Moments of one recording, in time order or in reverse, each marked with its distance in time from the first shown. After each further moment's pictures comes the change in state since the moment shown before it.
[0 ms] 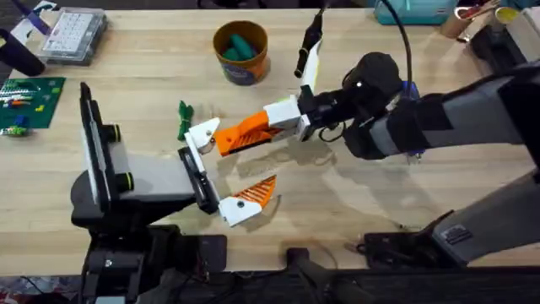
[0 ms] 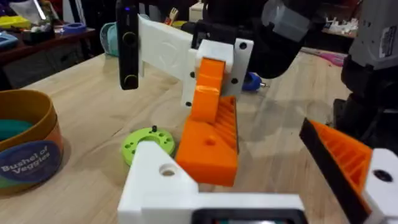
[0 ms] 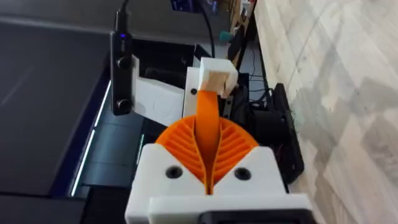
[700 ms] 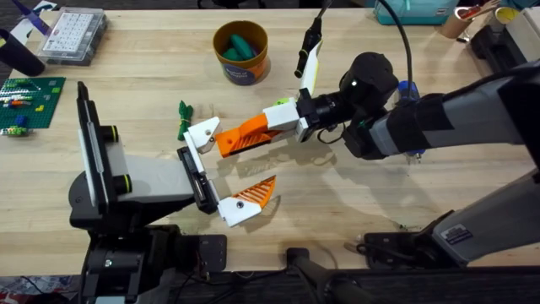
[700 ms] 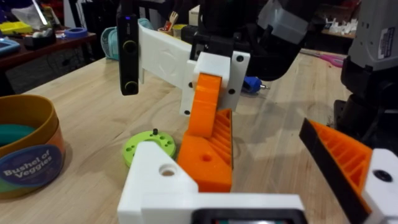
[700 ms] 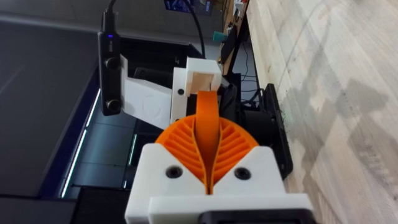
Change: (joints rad) left arm -0.001 -0.004 -0.003 0.020 0.010 0.000; right arm 0.001 0.000 0.001 -0.087 0.008 -0.109
